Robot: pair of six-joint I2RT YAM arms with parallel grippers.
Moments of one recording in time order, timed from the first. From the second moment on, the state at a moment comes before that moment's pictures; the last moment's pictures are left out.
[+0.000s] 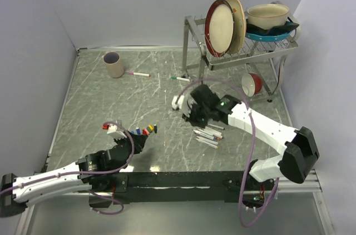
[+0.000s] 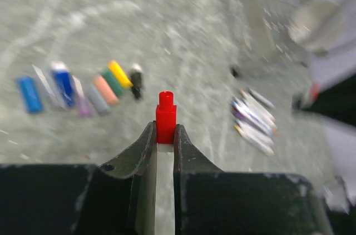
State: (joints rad) left arm -1.21 0.35 0.17 -0.22 -0.79 -1.06; right arm 0.78 1.37 1.10 -0.73 -0.20 -0.47
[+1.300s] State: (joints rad) left arm -0.51 0.98 0.41 -0.06 -0.28 -0.82; right arm 0.78 1.49 0.90 -0.68 0.09 -0.53
